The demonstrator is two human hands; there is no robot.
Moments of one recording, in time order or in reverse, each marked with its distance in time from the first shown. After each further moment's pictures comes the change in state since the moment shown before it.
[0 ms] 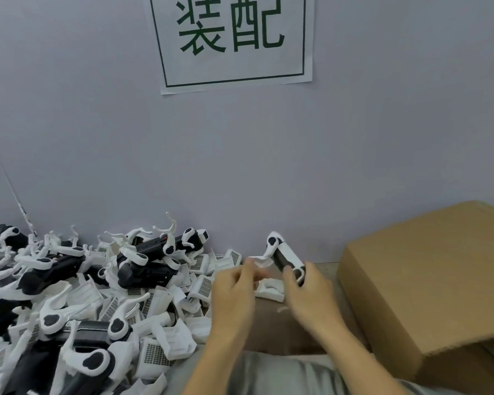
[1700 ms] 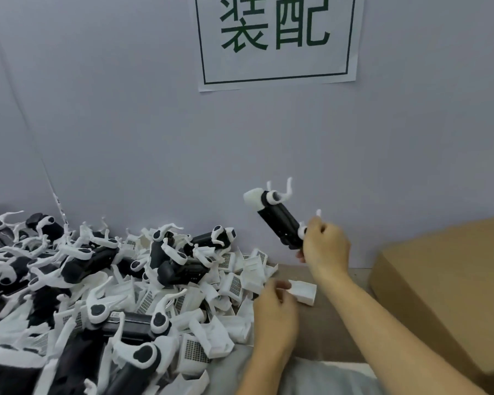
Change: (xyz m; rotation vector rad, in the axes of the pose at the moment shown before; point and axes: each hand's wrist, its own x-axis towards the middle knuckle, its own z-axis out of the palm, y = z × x) left_hand 0.005 -0.046 -0.001 0.194 -0.080 -0.084; right_hand 0.044 -0.071 0.020 0.273 0.286 -0.053
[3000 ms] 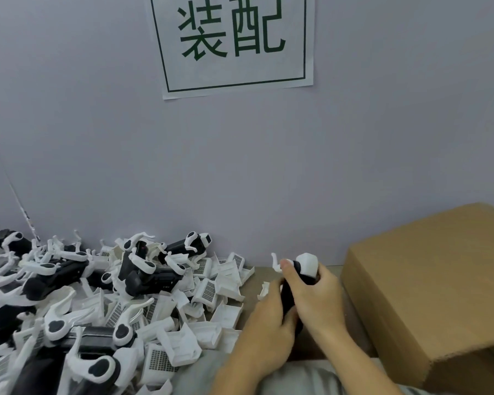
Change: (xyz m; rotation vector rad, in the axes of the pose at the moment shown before) left_hand -0.023 0.019 0.010 0.241 -0.361 0.385; right_hand -0.042 0.059 -0.043 0.223 -0.052 0.070
